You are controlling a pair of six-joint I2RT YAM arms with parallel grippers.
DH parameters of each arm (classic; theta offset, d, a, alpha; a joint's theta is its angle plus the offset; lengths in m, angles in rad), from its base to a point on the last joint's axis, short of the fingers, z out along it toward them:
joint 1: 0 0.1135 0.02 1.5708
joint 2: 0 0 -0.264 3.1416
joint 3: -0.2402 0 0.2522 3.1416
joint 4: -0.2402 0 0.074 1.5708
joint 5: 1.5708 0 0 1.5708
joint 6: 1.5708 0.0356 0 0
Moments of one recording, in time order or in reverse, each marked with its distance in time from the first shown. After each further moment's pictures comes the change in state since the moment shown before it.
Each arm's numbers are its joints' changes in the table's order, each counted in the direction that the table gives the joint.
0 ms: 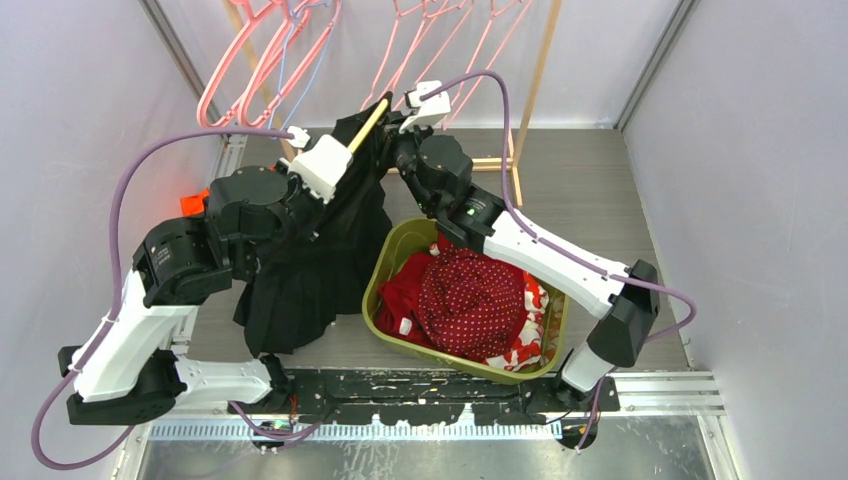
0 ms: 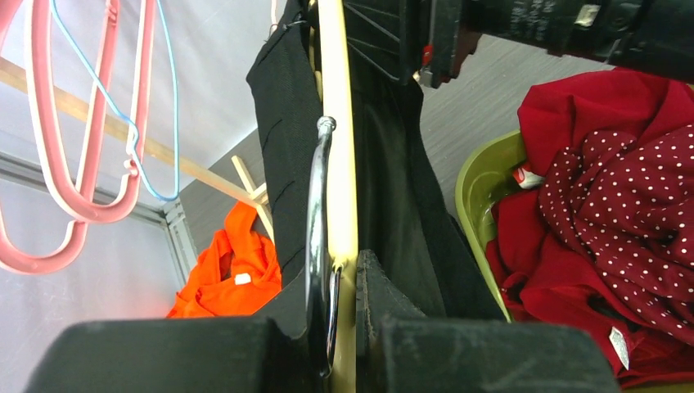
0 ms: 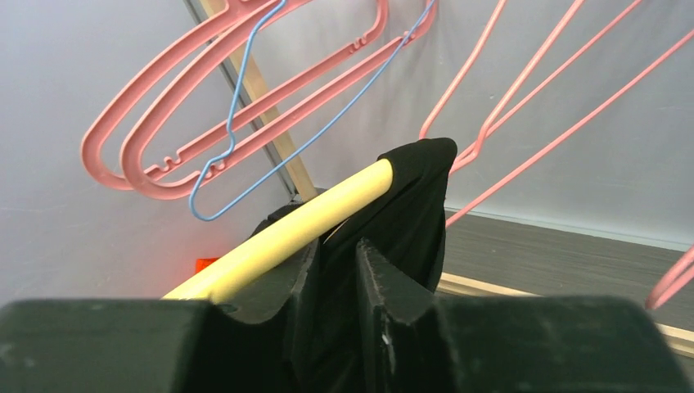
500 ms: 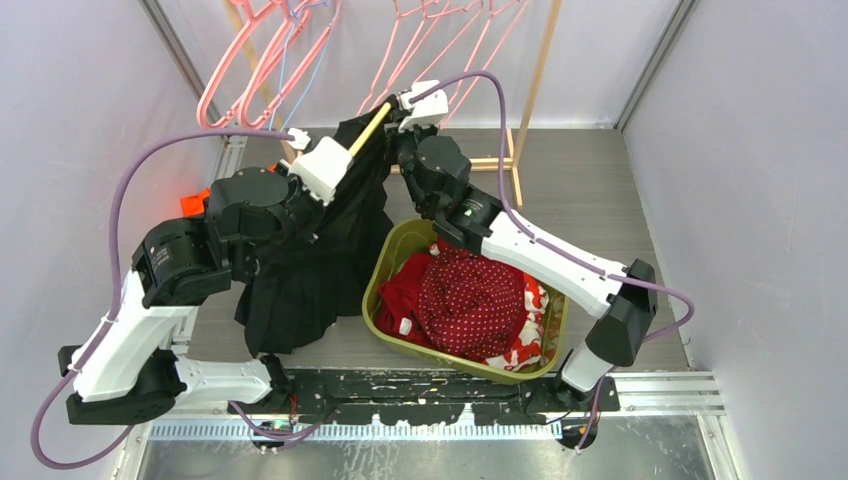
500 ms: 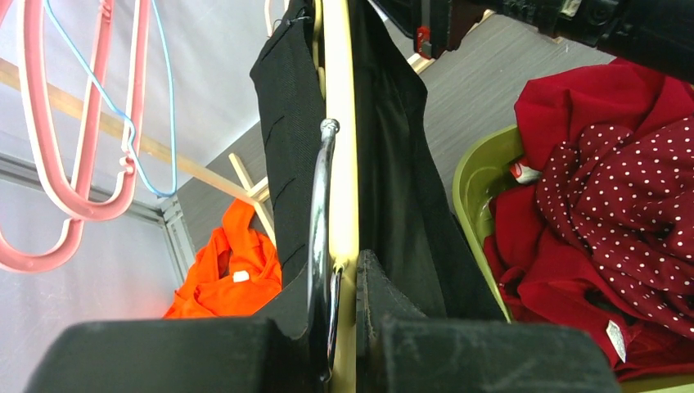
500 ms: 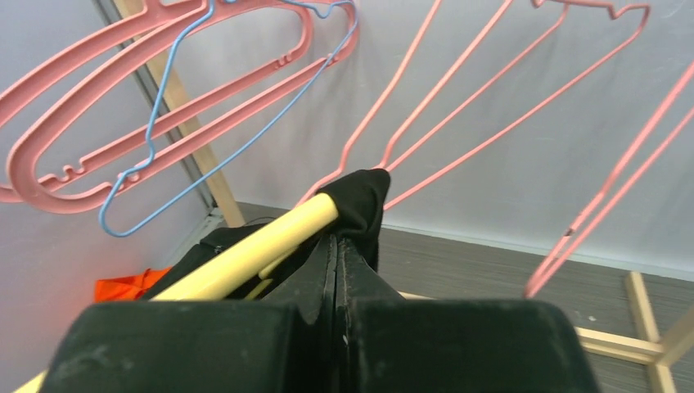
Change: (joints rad) left arm -0.003 0.001 -0.002 -0.024 0.003 -0.014; right arm 0.009 -0.032 -0.026 0.022 0.161 -0.186
